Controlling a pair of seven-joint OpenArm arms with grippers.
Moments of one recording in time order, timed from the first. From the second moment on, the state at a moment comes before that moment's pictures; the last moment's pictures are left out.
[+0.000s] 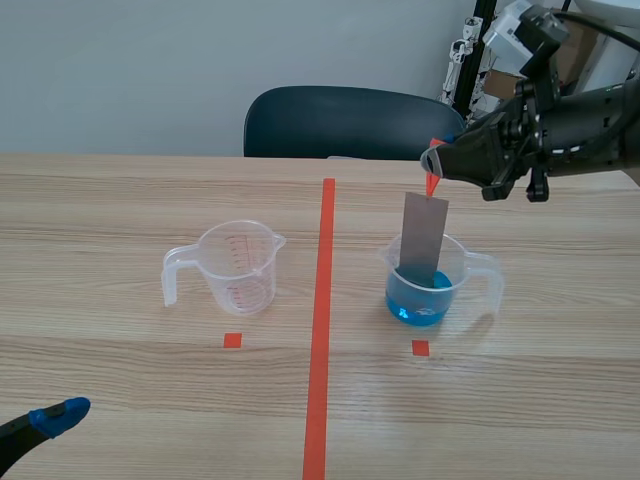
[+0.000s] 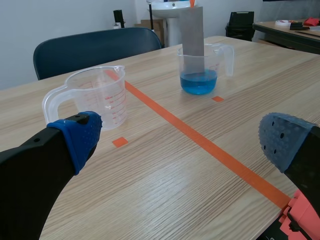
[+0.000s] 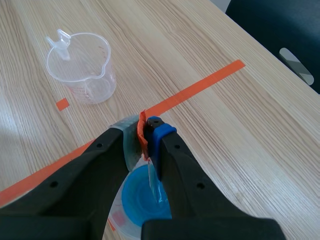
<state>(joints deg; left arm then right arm) 43.4 -17.3 0.3 76.5 17.7 -19.4 -71.4 22.2 41.6 -26.1 79.6 44.5 45.1 -20.0</state>
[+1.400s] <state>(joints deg) 43.4 -17.3 0.3 76.5 17.5 -19.4 -71.4 20.5 41.6 -26.1 79.6 44.9 45.1 -19.0</state>
